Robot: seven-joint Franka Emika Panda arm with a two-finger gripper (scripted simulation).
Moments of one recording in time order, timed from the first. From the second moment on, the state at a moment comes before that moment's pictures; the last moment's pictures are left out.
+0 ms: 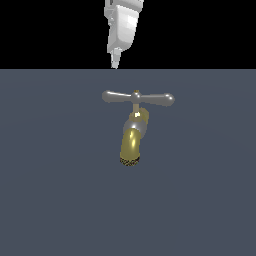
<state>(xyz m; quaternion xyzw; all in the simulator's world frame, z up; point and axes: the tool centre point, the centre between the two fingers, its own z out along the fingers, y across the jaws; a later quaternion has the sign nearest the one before) 0.031 0.040 0.297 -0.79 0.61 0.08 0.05</state>
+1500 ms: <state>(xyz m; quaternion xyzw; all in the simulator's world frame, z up) 0.105 0.061 0.198 -0.63 0.78 0.00 0.00</state>
